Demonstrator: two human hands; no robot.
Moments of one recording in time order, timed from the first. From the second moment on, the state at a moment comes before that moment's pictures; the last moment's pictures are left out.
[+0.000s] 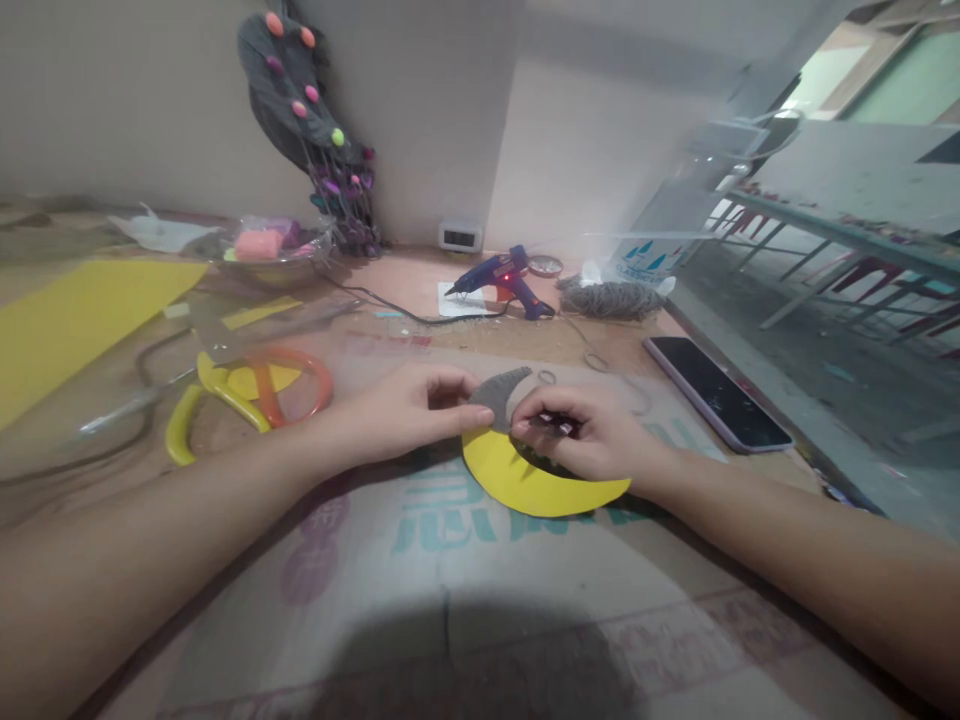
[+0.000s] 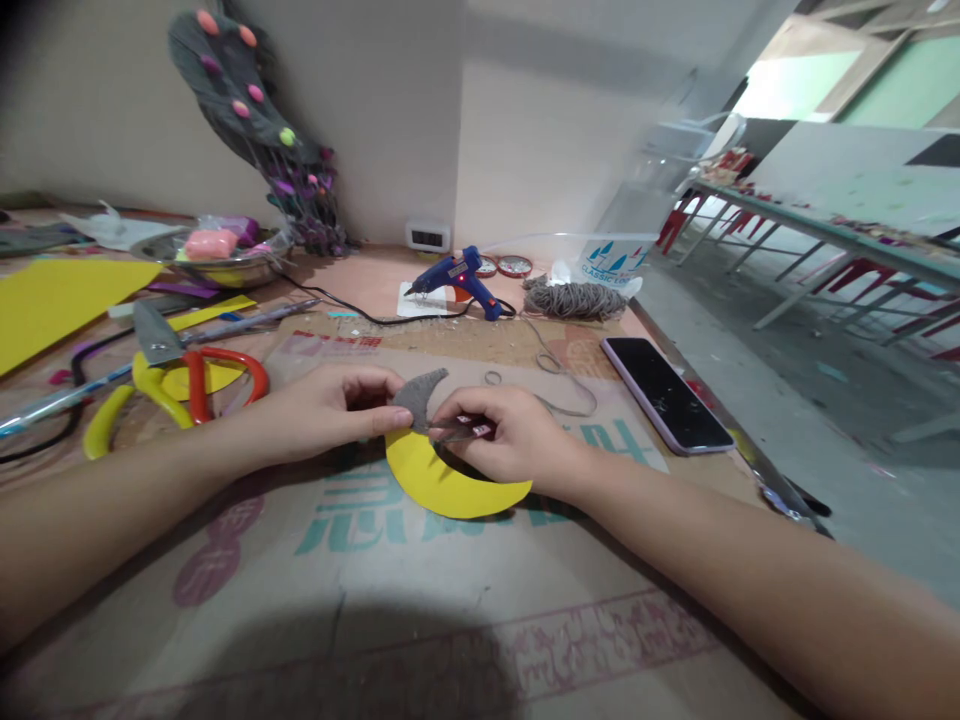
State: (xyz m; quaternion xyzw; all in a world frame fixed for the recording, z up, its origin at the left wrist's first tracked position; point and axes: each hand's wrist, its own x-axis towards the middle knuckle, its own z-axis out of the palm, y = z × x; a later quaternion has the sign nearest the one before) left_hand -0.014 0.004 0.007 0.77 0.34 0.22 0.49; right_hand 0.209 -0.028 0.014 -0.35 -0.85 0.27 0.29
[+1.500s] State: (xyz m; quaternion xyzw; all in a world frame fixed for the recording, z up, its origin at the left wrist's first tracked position) left_hand -0.019 0.009 0.008 0.72 0.34 0.25 0.55; right_hand 0.219 -0.026 0.014 -0.33 -0.91 -0.09 0.24
